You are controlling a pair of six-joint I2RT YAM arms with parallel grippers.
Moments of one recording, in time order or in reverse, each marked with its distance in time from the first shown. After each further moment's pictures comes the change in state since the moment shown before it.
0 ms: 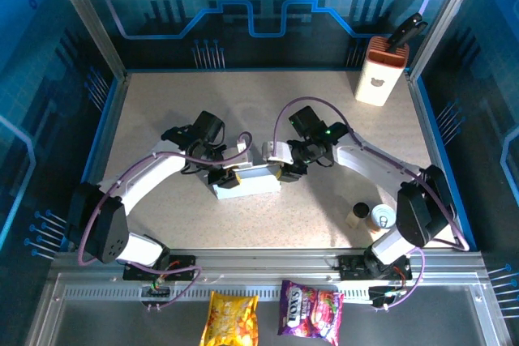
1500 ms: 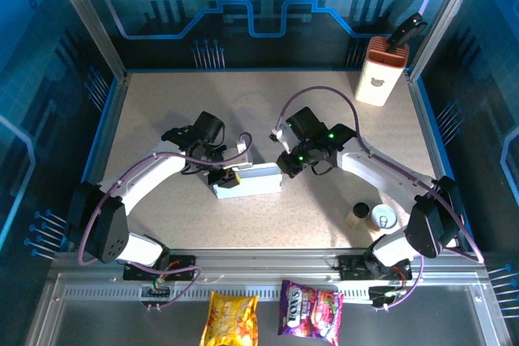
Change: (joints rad) left arm 0.000 0.001 -0.007 0.011 0.000 0.000; right arm 0.079 -0.065 0.035 -0.071 0.213 0.905
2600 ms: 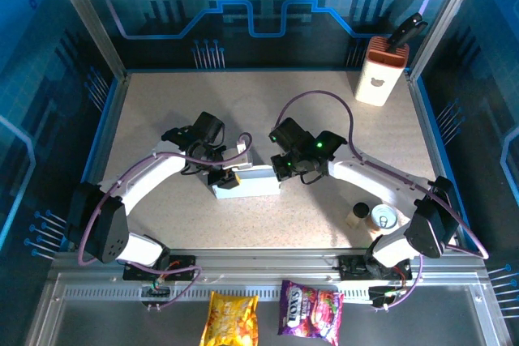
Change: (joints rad) left arm 0.000 0.000 0.000 -0.007 -0.001 0.000; right arm 0.144 0.007 0.037 -0.055 0.248 0.409
